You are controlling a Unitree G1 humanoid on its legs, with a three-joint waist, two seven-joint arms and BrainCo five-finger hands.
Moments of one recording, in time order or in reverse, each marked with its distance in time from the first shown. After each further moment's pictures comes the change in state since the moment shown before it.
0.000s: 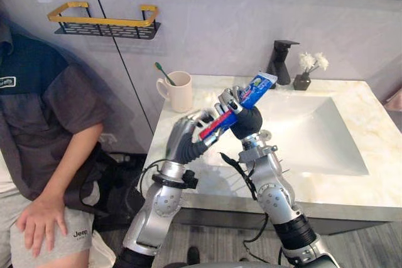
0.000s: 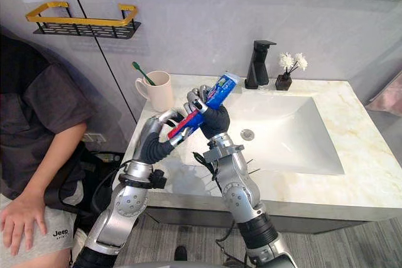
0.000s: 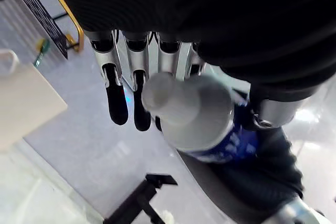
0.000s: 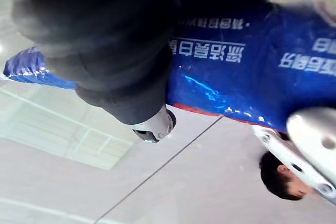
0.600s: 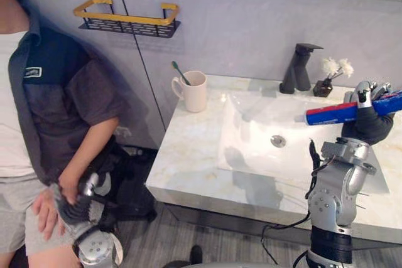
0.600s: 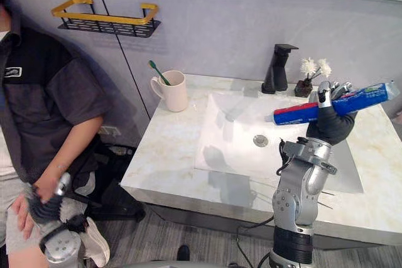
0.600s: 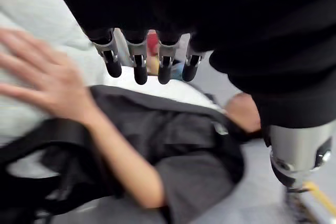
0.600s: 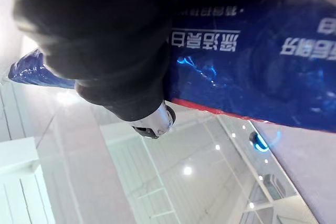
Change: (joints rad) left arm 0.218 -0.091 0.266 0.687 -0.403 0.055 -0.113; right arm 0.058 -0.008 -0.261 -0.106 -0.469 -0.053 -0.185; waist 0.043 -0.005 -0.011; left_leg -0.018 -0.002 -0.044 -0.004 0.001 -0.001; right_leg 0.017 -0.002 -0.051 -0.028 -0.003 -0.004
